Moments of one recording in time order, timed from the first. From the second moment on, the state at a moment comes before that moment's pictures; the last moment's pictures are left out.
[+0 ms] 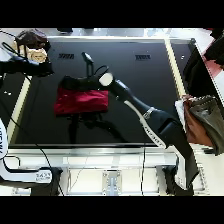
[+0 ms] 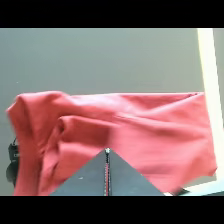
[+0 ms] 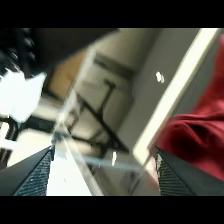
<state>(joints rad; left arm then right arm) 0.19 -1.48 1.64 1.11 -1.23 -1.26 0.73 -2.04 2.05 -0.53 0.61 1.41</state>
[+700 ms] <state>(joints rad) 0.23 -1.47 1.63 1.11 -1.28 -1.25 0.27 -2.06 1.98 -0.80 1.15 1.61</state>
